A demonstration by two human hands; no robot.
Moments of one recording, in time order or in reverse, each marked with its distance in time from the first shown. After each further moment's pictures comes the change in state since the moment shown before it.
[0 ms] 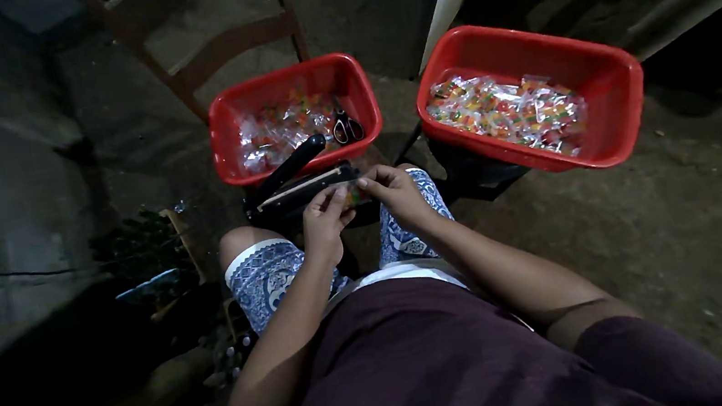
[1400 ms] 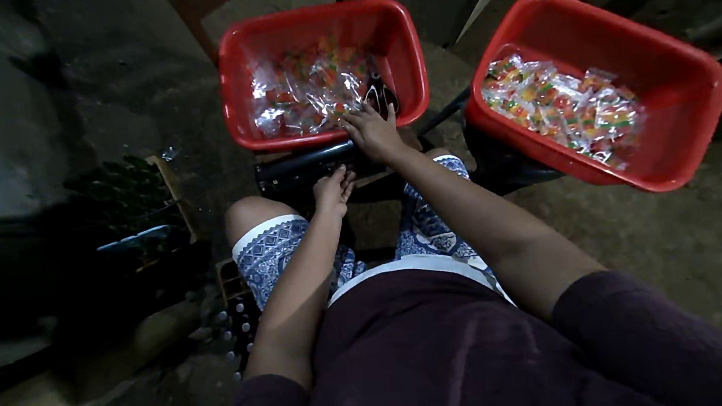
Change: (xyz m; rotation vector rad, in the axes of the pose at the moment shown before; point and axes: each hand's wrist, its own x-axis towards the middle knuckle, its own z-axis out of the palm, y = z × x) left_hand 0.119 -0.078 -0.050 -0.242 0.373 -0.464; right_hand 0.160 0.095 0.026 -1.163 -0.307 0.062
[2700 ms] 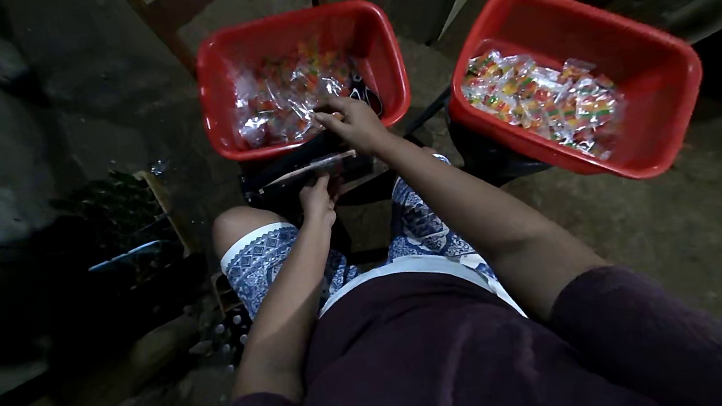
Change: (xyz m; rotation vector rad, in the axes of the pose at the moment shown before) left_hand -0.010 -0.001 0.004 0.018 -0.006 0.129; right_hand -0.003 -0.021 -0.046 0.416 0.139 -0.196
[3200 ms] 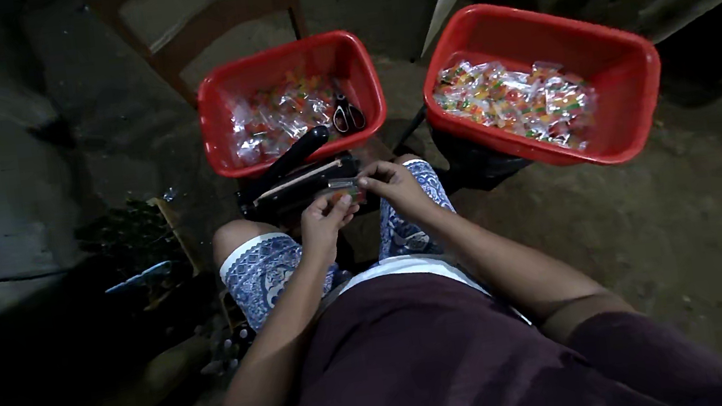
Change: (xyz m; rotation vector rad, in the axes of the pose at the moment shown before) left_hand -0.112 0.018 -0.009 0.323 -0.385 0.280; right_hand -0.156 -0.023 -0.009 0.745 0.189 0.167
